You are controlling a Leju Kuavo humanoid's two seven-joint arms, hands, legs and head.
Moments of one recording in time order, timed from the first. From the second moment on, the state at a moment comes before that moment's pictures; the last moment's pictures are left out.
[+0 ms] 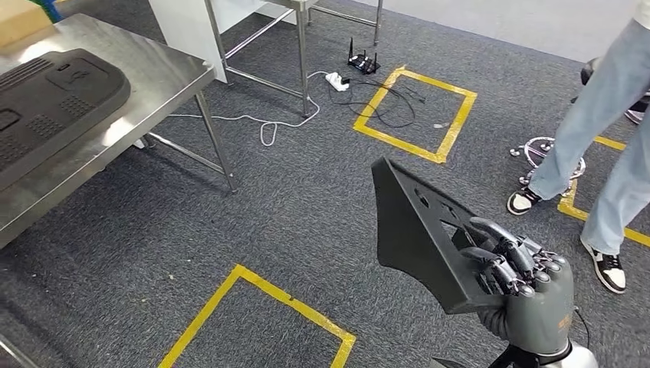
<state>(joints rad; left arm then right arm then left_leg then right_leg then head) 0.00 0.02 -0.47 -0.06 0.71 0.06 -0.26 0.23 -0.40 0.29 -2.12 1.03 -0.68 -0.14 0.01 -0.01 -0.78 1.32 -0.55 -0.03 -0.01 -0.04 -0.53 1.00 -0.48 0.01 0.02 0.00</state>
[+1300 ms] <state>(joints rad) -0.01 0.00 -0.61 0.00 0.79 0.02 -0.28 0.22 -0.41 0.28 -2.11 1.06 -0.66 -0.12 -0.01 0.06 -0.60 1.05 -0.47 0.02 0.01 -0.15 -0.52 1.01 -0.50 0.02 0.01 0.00</state>
